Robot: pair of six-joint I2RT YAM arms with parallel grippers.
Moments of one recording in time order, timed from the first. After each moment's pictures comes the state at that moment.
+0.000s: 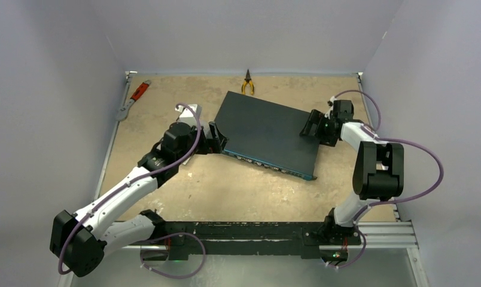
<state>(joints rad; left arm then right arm) -0.59 1.03 0.77 -0.13 -0.06 -0.54 -0.07 1.67 1.00 -0.32 -0.26 0.35</state>
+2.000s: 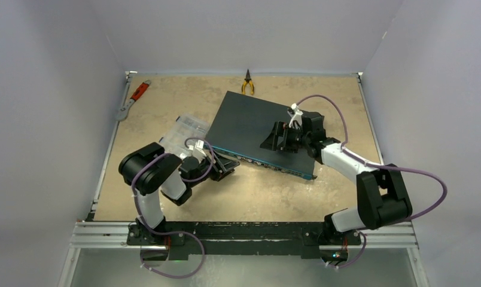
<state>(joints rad) -0.59 1.82 0.23 1.34 0.25 -1.28 0.29 1.42 0.76 0.00 -0.51 0.51</state>
